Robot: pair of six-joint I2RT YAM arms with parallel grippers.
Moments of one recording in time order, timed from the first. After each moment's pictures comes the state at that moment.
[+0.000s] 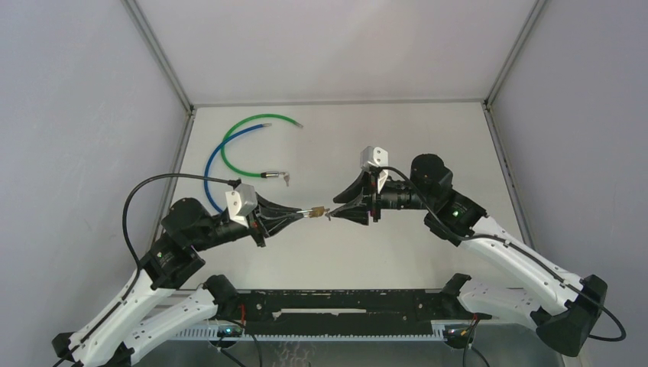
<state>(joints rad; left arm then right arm) -0.80 0.57 0.84 -0.25 0.45 -0.03 0.77 0.98 0.97 -0.11 -0.70 0.05</state>
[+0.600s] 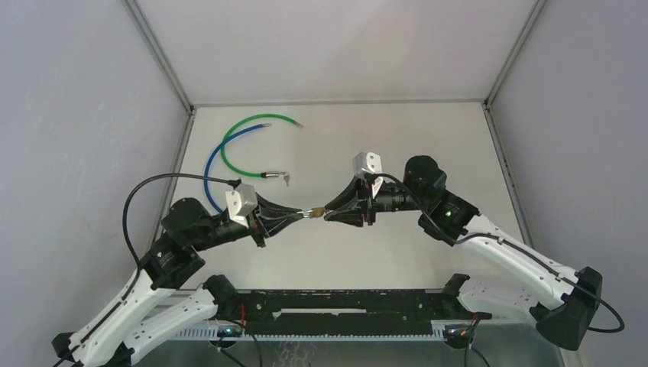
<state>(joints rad) -0.80 0.57 0.84 -0.25 0.46 -0.04 0.83 1.02 0.96 -0.02 -0.77 0.03</state>
